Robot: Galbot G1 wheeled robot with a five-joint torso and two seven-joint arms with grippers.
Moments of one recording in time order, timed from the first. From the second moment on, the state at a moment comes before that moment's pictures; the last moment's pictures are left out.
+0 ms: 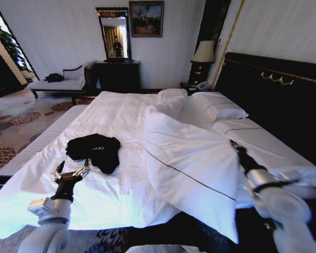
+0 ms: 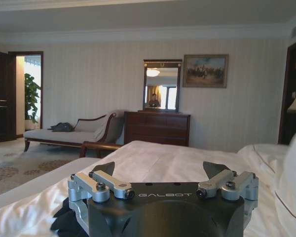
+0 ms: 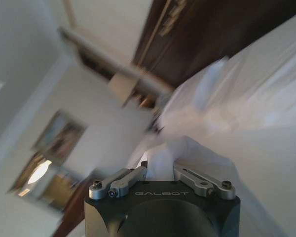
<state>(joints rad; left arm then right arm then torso) 1.70 -1.31 -0.84 -2.40 -0.45 0.19 -0.17 -1.57 1.19 1.09 2.37 1.62 -0.12 0.53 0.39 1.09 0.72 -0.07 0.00</state>
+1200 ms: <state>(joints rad) 1.58 -1.16 -0.79 -2.26 -0.52 0.15 -0.18 -1.84 1.61 1.19 2.44 1.22 0.09 0.99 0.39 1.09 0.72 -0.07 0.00</state>
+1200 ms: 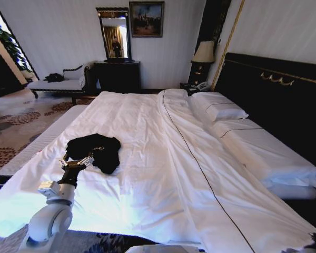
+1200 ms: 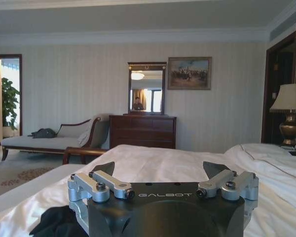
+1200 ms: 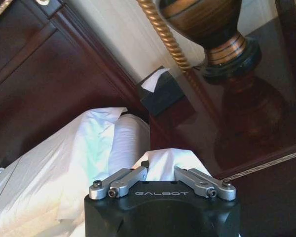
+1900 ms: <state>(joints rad) 1.60 -1.13 -0.78 -2.23 -0.50 0.12 -0.19 -1.88 1.61 0.95 2.26 0.78 -0.03 1.07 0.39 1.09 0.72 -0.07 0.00</state>
